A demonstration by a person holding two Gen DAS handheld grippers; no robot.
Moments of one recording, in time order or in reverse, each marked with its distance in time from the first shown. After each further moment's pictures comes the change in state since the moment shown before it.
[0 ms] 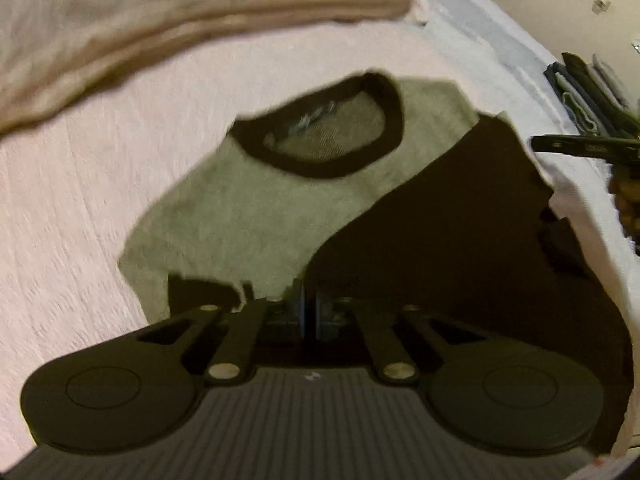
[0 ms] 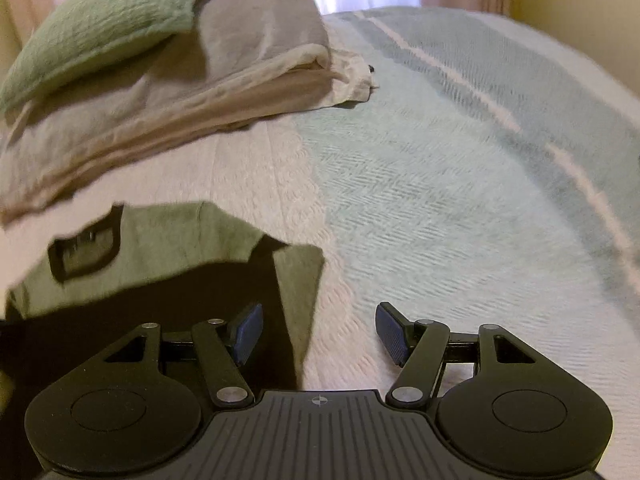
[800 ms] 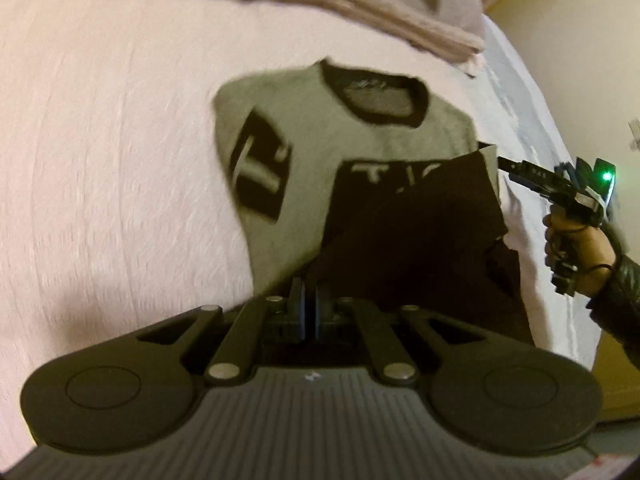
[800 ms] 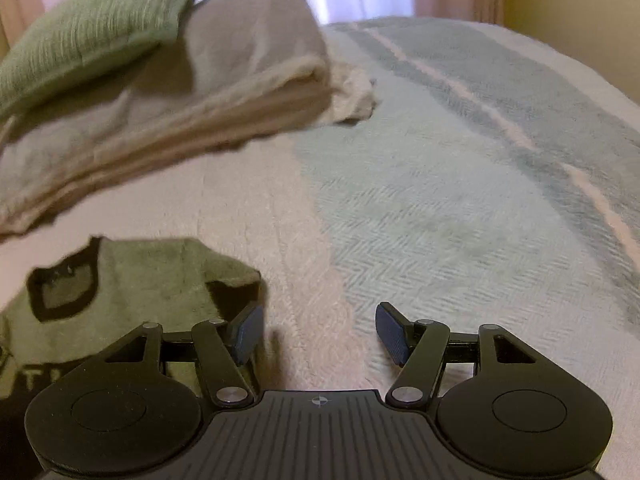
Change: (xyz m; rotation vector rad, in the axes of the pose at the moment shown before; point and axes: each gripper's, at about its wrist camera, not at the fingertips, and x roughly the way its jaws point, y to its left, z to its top) left arm -0.071 0.017 -0.096 -0.491 0.018 -0.055; right arm 0.036 0.013 0.014 -0.036 -0.025 -0.029
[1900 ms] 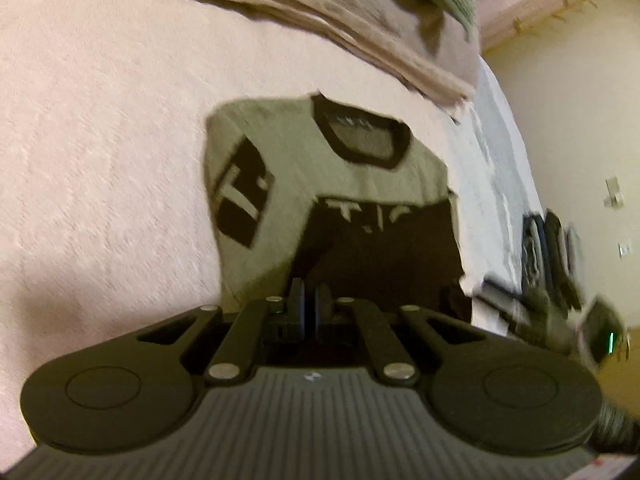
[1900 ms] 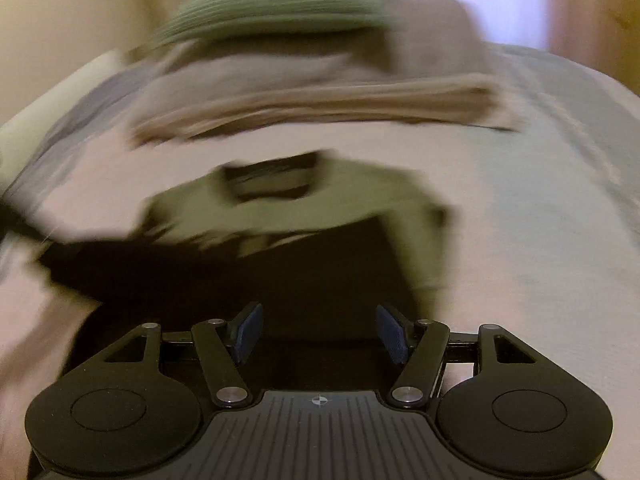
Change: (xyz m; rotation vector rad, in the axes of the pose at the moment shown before) left arm -0.023 0.006 0.024 -0.155 -0.058 -0.107; right arm -0.113 0.107 -0.083 -0.303 0.021 0.290
